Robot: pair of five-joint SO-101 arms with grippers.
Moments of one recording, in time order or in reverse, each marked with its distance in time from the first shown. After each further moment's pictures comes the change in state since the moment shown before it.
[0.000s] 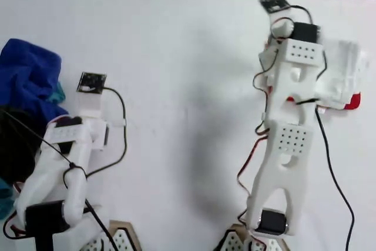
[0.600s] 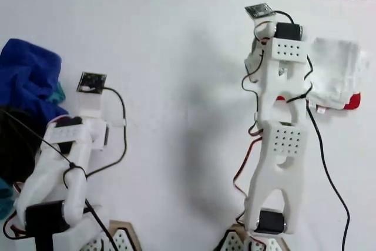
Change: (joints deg) left arm 0.0 0.0 0.0 0.0 0.0; right arm -3.6 -3.5 11.4 0.0 -6.0
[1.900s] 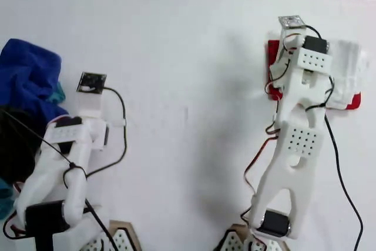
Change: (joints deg) left arm 0.0 0.0 0.0 0.0 0.0; right arm 10.9 7.5 -0.1 -7.5 0.0
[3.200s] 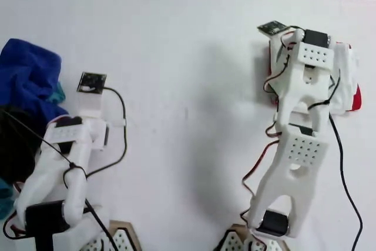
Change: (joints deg) left arm 0.0 0.0 0.0 0.0 0.0; right arm -1.6 -15.9 16.9 7.4 19.9
